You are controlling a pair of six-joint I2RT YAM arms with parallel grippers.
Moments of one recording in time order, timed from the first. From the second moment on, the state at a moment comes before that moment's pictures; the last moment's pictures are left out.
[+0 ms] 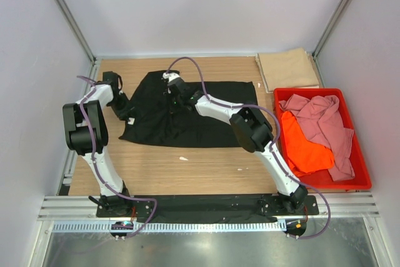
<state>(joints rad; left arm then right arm) 0.14 1.95 1.34 -0.68 0.08 -0.44 0.81 2.41 1.92 -0.17 0.01 0.34</state>
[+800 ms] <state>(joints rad) 0.04 1.74 1.15 -0.63 0.02 -0.53 0.81 2.41 2.07 -0.28 -0.09 0.33</state>
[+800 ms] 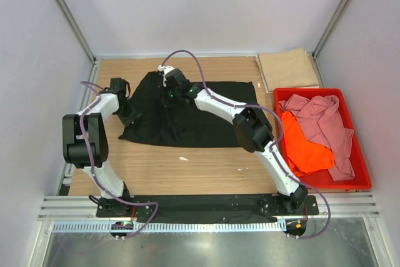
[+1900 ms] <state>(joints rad) 0.04 1.80 1.15 -0.69 -0.18 -0.55 0.78 2.43 2.01 -0.27 -0.20 0.27</state>
